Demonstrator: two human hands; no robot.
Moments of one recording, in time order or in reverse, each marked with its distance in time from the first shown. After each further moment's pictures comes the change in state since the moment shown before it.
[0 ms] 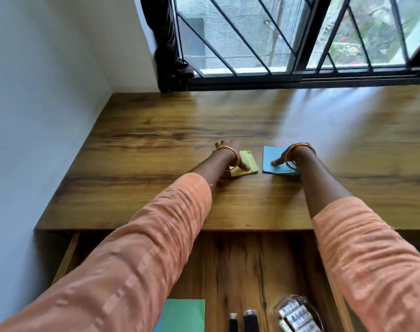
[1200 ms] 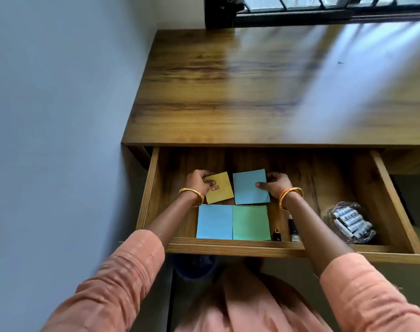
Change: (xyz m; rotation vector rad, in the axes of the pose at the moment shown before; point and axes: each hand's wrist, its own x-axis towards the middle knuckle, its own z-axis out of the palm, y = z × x) left_hand -0.247 -0.255 0.159 -0.691 0.107 -0.222; right_hand -0.212 0.042 0.295 0.760 -0.147 -0.180
